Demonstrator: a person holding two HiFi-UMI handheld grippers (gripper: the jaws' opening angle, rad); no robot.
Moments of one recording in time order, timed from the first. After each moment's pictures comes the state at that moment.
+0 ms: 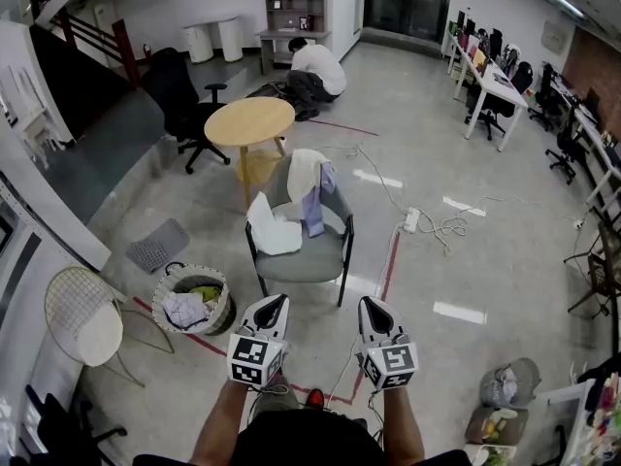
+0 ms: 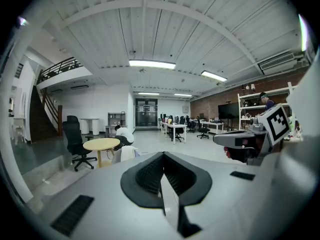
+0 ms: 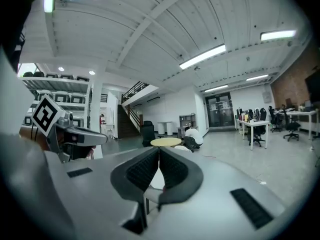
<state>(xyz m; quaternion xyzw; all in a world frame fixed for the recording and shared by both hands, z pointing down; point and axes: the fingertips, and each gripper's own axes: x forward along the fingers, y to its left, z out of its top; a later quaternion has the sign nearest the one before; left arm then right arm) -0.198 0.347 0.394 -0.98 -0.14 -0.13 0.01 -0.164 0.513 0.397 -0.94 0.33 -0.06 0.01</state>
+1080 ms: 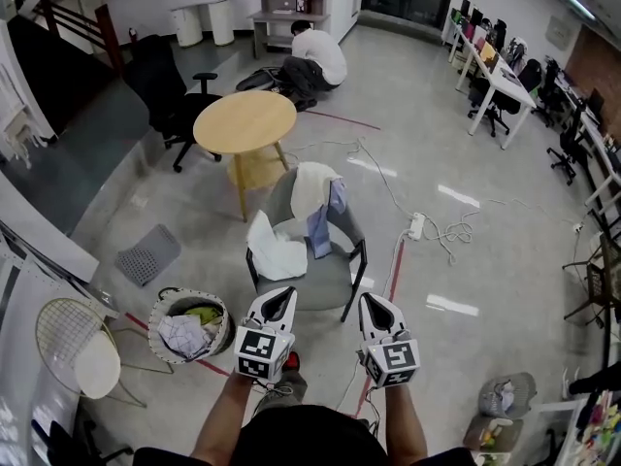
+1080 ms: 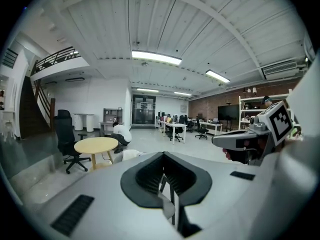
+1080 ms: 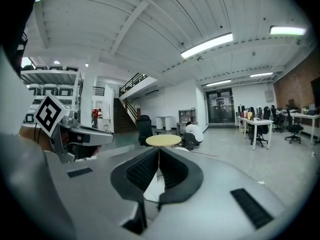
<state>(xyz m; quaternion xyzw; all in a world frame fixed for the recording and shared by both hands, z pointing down) 0.000 0.254 0.406 -0.98 -0.17 -0.14 -0.01 0.018 0.404 0.403 -0.94 0.32 -0.09 -0.02</state>
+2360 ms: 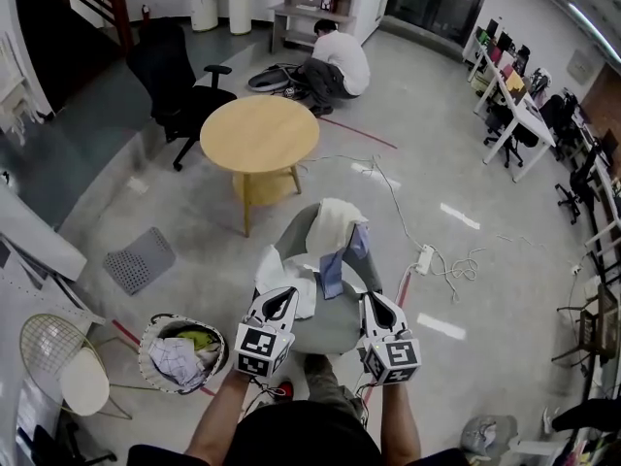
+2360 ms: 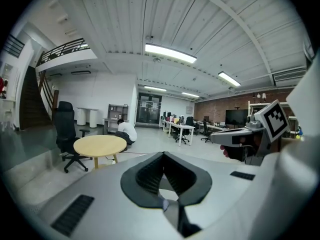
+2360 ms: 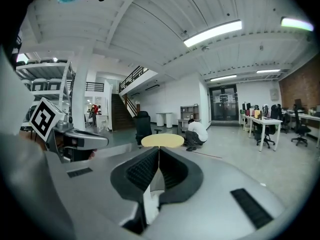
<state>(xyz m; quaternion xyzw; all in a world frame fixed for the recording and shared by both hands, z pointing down) 0.177 0.132 0.440 -0.98 -0.15 -0.15 -0.05 0.213 0.287 0.427 -0.93 0.33 -0.12 -0.03</state>
